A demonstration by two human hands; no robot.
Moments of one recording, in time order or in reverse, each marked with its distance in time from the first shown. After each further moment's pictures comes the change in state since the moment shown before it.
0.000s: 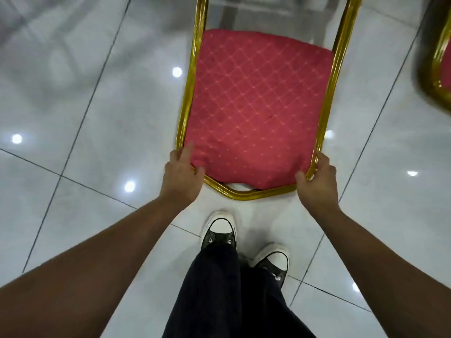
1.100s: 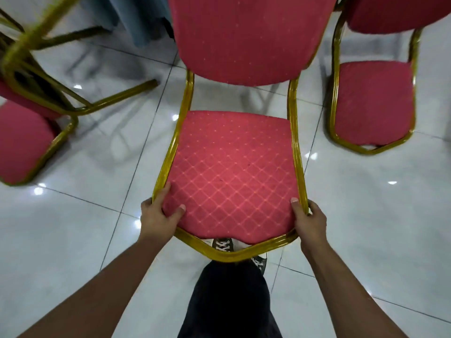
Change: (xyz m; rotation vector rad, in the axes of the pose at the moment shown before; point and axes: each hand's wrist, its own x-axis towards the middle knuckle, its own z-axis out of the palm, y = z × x) left_hand -0.167 0.137 -0.242 -0.132 -0.022 -0.203; right_hand -0.171 -0.144 -0.213 0.613 0.069 0.423
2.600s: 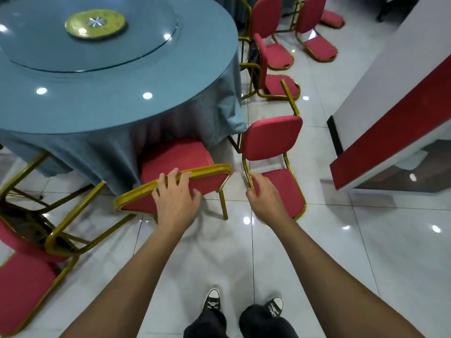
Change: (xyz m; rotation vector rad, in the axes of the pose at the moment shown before) left_hand -0.203 0.470 -0.193 0.449 0.338 0.754; right_hand -0.205 -0.423 -0.172 -0.456 0.025 -0.760
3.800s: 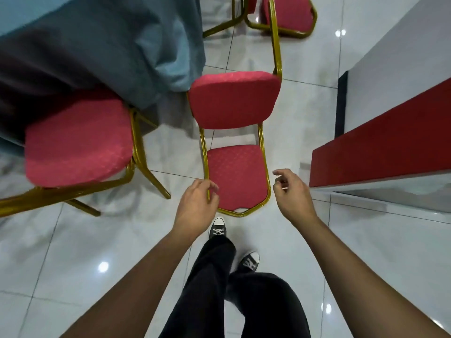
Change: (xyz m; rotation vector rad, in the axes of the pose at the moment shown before) left_hand 0.133 0.338 0.343 -0.343 -0.370 -0.156; right_hand 0.275 0.391 -0.191 -0.039 -0.116 0.191
